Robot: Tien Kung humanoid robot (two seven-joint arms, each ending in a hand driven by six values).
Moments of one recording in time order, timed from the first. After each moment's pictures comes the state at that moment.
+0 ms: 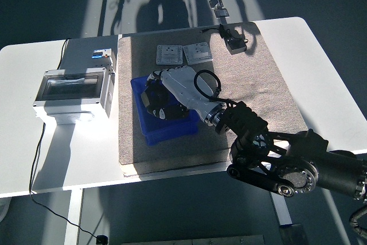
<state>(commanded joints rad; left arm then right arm) -0.06 0.06 -1.40 -0.18 1.53 0.21 0.09 0.81 -0.08 0.31 1.20 -1.91 -0.38 -0.24</state>
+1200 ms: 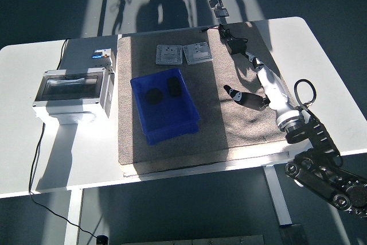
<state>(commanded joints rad) -0.04 0.04 -1.37 -0.18 1.49 0.21 0.09 0.33 -0.30 0.79 1.36 -1.51 -0.56 0.03</state>
